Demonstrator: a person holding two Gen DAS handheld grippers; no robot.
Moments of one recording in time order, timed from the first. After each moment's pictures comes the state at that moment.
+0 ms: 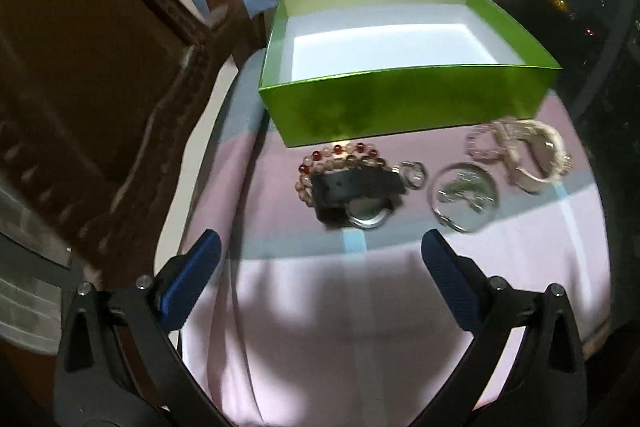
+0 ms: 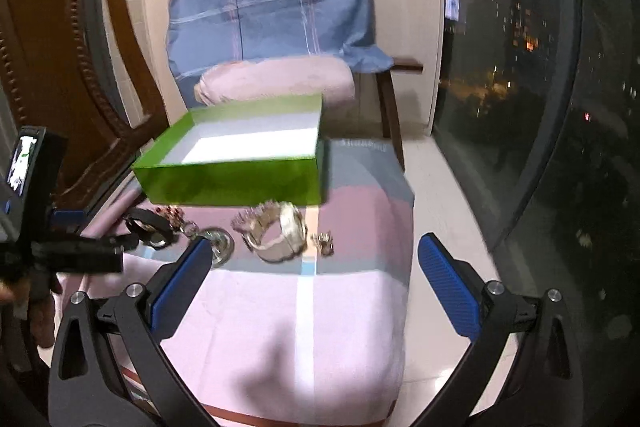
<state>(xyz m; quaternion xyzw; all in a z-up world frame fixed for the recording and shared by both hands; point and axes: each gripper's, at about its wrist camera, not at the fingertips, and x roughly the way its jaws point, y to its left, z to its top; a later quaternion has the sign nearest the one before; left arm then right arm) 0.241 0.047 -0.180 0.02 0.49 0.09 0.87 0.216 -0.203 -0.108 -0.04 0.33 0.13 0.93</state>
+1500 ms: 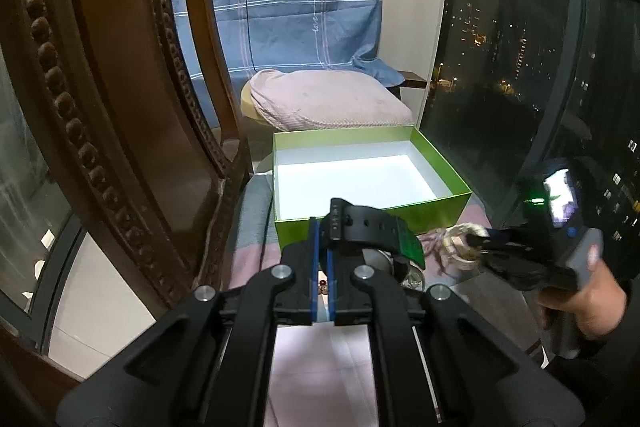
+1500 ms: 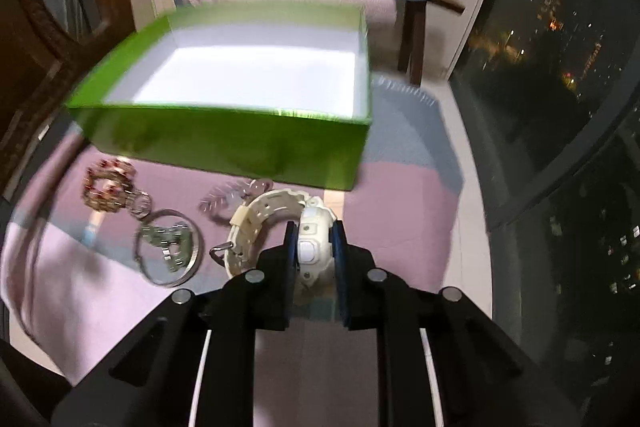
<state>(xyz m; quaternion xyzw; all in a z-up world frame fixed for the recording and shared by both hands) 0.177 0.077 -0.077 -0.04 0.30 0.00 0.95 0.313 -0.141 -0.151 -0.15 0.45 0.12 0.87</state>
